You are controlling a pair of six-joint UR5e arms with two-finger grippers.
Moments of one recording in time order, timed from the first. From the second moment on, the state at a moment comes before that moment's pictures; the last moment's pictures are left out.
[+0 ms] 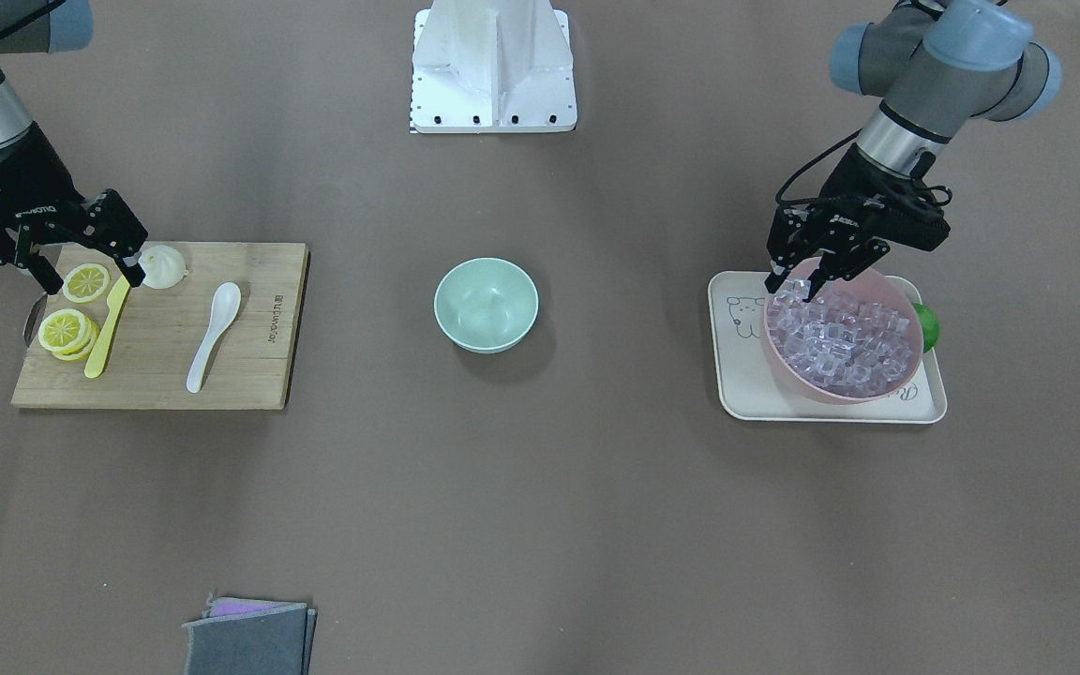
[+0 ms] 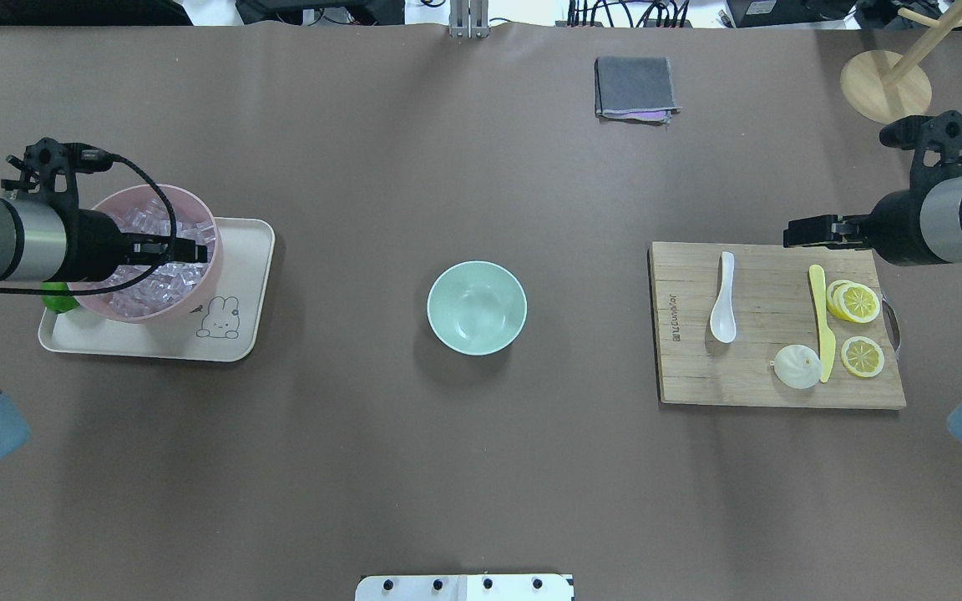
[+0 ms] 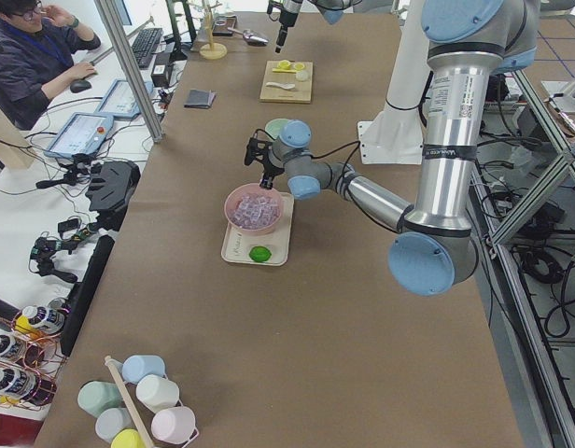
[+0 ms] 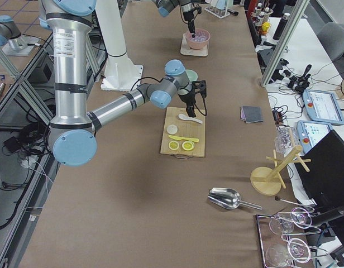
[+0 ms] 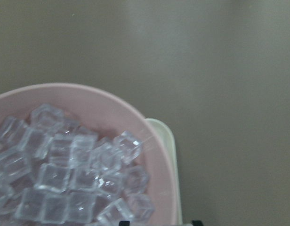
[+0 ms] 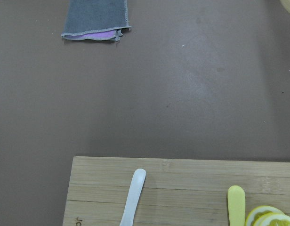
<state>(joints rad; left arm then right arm) -0.78 -1.70 -1.88 -2.31 -1.90 -1.14 0.87 -1.59 2.04 -1.12 1.90 1.02</state>
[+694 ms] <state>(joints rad) -0.58 -2.09 -1.68 -2.30 -1.58 -1.45 0.87 -1.57 2.03 -1.12 1.90 1.02</state>
